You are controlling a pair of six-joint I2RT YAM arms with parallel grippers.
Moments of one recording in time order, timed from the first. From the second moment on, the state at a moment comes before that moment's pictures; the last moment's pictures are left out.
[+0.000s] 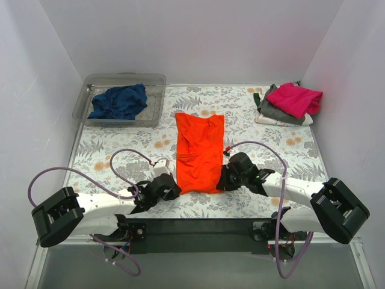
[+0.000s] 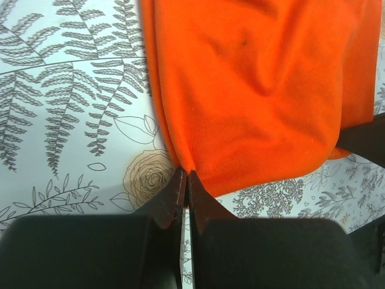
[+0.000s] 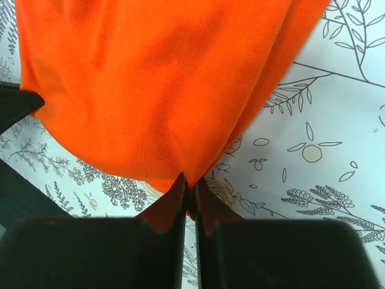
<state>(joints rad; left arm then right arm) -1.03 1.15 0.30 0.08 -0.34 -1.01 0.77 1.25 0.44 -0.05 -0.17 0.60</state>
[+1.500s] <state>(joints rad) -1.06 0.82 0.36 -0.04 0.21 -0.91 0.83 1.00 0.76 -0.89 -0.29 0.34</state>
